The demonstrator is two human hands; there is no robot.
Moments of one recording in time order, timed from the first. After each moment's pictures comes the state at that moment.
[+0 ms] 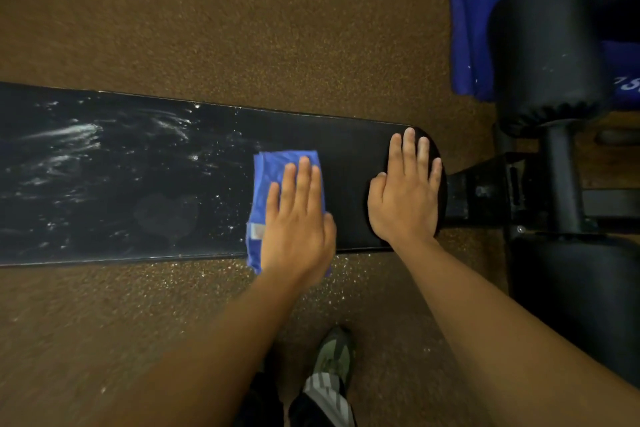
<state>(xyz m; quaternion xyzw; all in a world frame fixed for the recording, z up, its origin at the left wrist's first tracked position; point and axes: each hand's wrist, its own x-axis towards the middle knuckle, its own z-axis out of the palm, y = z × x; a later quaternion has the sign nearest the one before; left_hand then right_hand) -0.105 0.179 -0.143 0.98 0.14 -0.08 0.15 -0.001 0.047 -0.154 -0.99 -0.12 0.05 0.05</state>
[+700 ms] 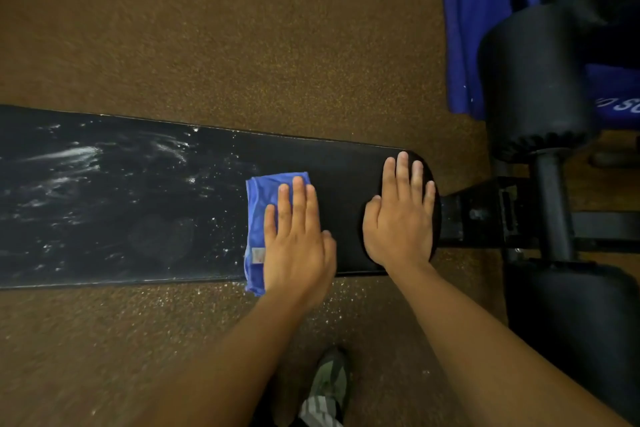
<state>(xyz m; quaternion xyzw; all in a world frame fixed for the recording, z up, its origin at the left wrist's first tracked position) -0.096 0.172 -0.143 0.97 0.18 -0.07 0.17 0.000 0.046 -0.154 -0.99 -0.13 0.06 0.05</state>
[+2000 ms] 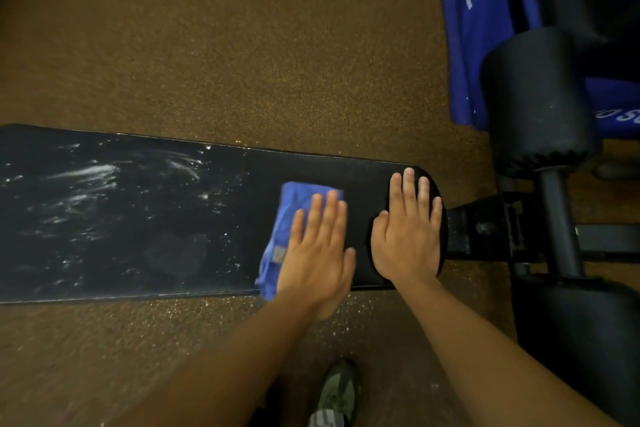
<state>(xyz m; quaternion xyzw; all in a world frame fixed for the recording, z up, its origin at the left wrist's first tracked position) -0.085 0.178 -0.150 0.98 0.06 -0.09 0.16 0.000 0.046 -0.156 -0.99 -0.12 0.07 0.05</state>
